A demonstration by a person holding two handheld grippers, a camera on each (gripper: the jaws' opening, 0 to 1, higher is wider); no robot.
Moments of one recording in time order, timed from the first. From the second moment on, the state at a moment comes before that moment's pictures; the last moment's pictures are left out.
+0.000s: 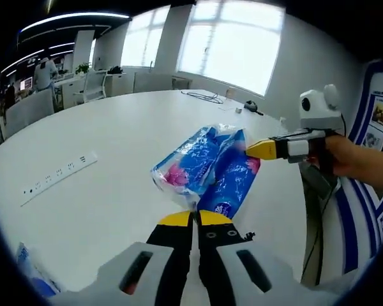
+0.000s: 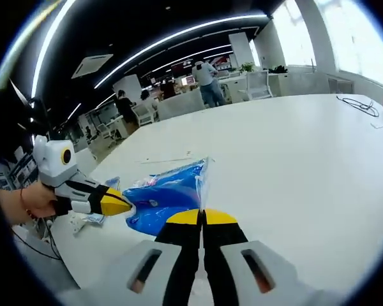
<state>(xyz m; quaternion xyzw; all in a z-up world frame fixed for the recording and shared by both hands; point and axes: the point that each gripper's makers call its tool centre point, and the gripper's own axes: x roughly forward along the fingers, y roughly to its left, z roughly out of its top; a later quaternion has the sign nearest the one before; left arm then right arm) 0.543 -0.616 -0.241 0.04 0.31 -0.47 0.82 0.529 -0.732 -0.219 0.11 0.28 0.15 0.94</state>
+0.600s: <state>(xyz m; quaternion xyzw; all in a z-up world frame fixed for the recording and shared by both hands) 0.552 -0.631 -0.312 0.06 0.35 -0.46 0.81 0.540 -0.749 -0.293 0.14 0.32 0.15 0.93</state>
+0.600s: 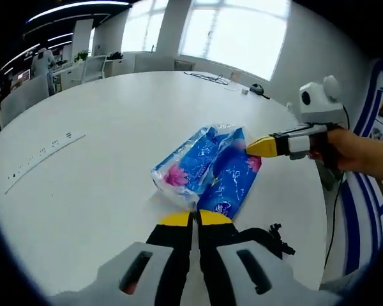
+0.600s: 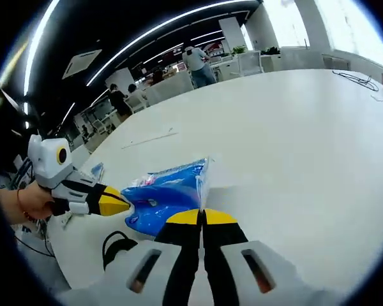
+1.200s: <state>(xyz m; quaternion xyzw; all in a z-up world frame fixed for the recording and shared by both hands) 0.548 -0.631 -0.328 0.06 0.37 -0.46 0.81 0.534 -0.749 -0.318 0.14 0.34 0.14 0.92</state>
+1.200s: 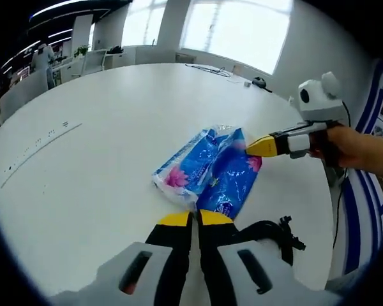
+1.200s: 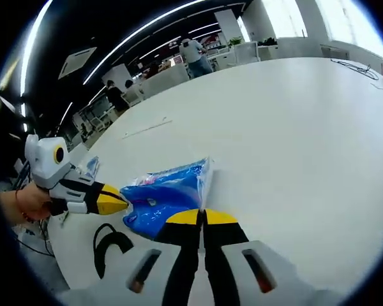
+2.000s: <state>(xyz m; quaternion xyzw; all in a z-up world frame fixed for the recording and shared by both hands) 0.547 -0.629 -0.328 0.05 0.37 -0.46 0.81 0.528 -0.758 -0.320 0.14 0.35 0.13 0.92</state>
